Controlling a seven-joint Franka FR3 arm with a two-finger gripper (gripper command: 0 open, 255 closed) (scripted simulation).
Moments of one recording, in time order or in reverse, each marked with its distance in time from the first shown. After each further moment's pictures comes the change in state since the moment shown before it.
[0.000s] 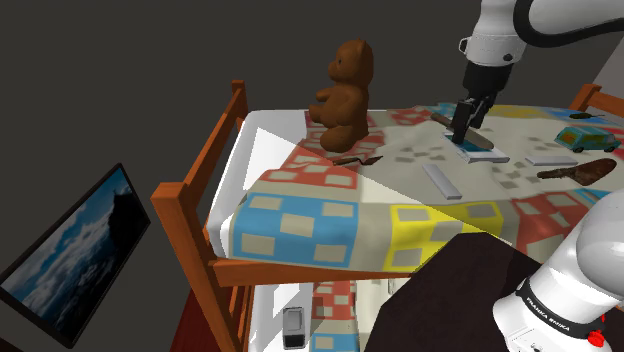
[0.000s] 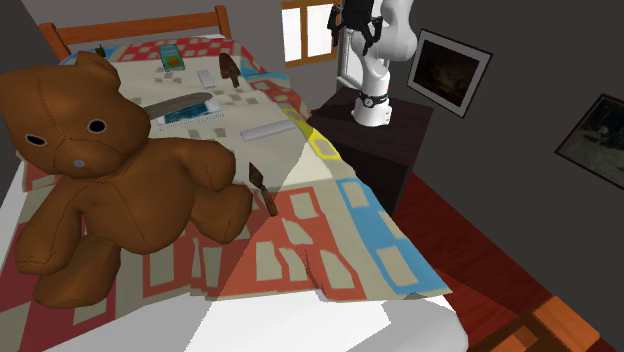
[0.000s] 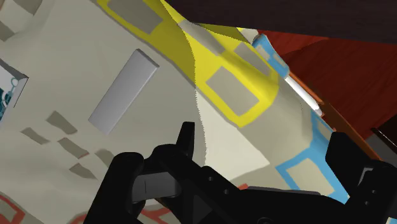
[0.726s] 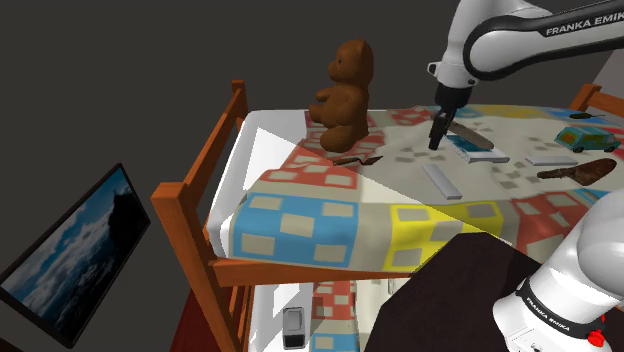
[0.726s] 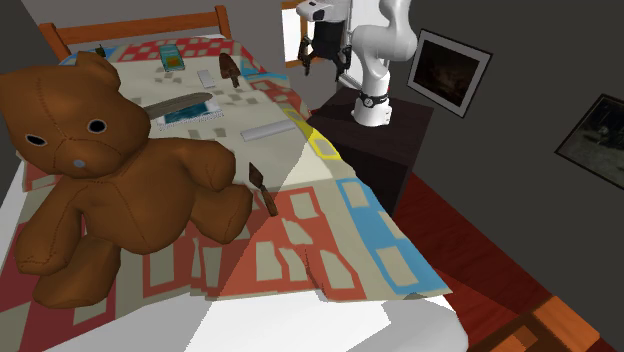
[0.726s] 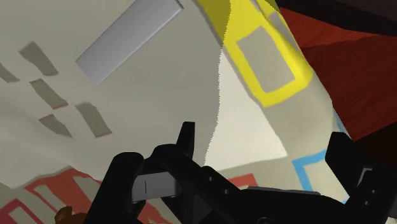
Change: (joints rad) arm 0.015 0.229 -0.145 -0.019 -0.080 0.297 -0.269
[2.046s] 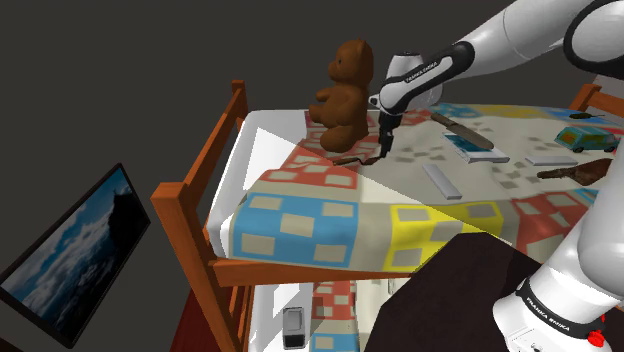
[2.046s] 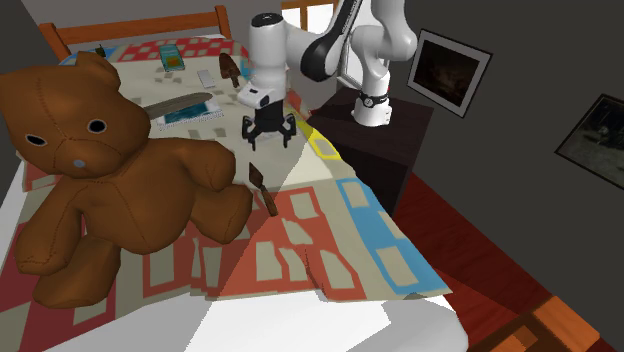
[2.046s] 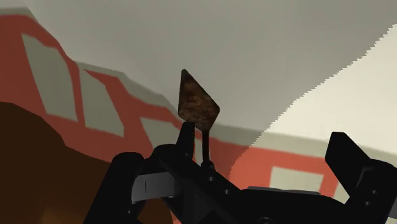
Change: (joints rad) arm 0.018 0.780 -0.140 0.415 0.200 0.436 -0.702
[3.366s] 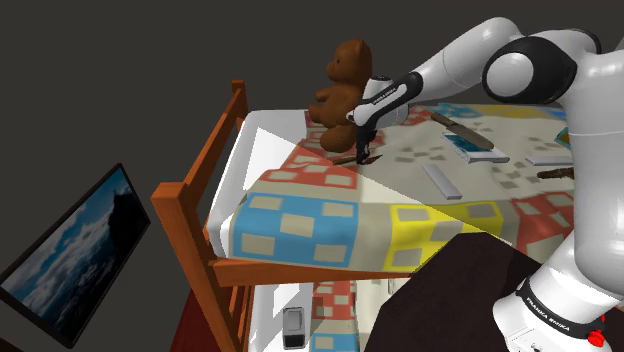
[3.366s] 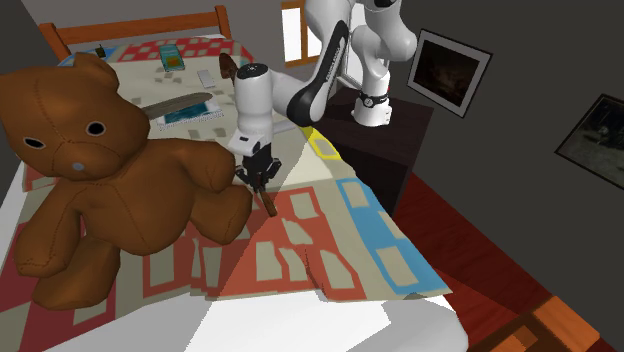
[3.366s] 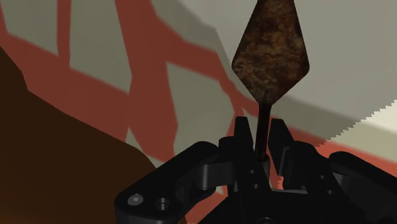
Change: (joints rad) arm -0.056 0.337 0.085 0.281 0.094 0.085 -0.210
